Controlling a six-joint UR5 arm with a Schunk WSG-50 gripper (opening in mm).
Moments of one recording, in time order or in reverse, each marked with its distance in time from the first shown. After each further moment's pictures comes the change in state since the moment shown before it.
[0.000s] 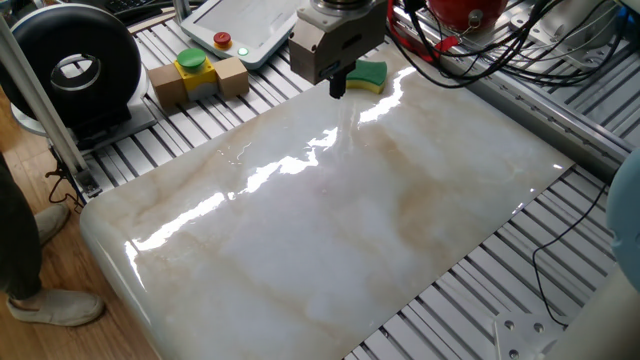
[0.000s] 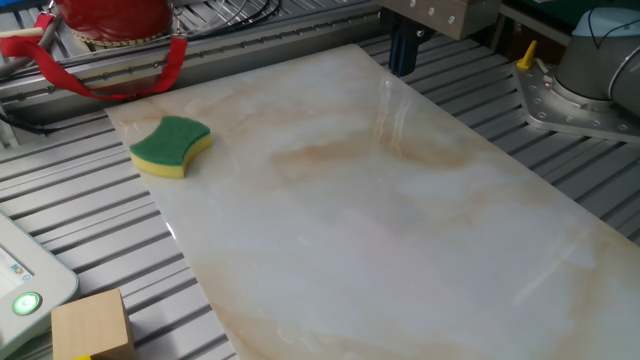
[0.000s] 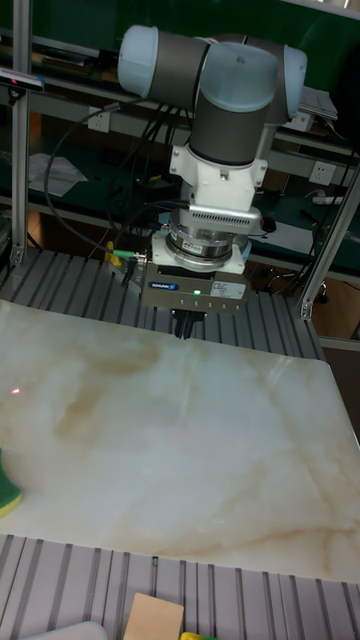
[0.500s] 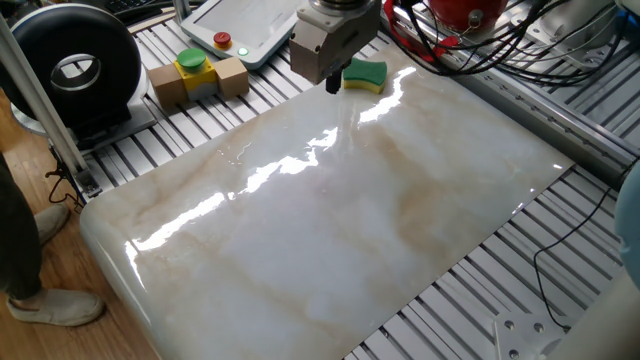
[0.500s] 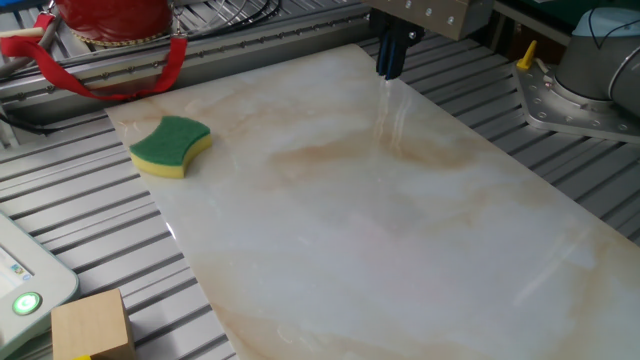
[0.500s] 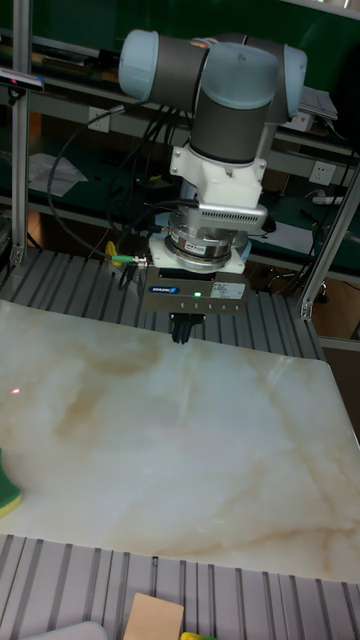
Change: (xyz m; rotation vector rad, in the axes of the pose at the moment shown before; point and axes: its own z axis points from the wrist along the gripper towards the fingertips) arm -0.013 -0.003 0.000 0.016 -0.050 -0.109
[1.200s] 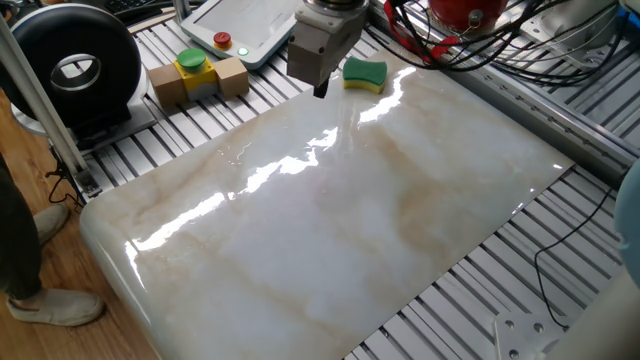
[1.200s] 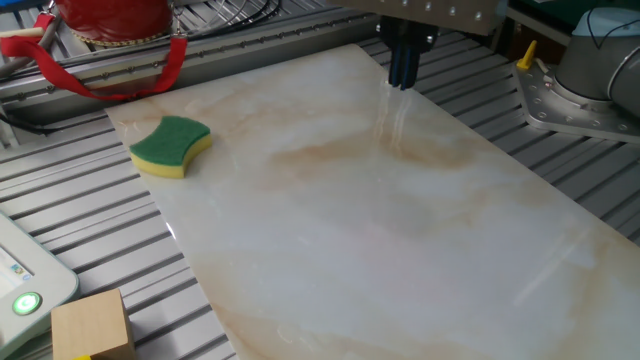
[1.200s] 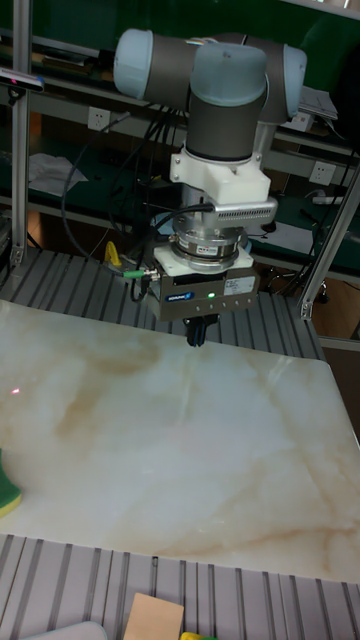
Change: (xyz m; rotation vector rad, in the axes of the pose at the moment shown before) arm -0.007 0.026 -0.001 -0.100 -0.040 -0.201
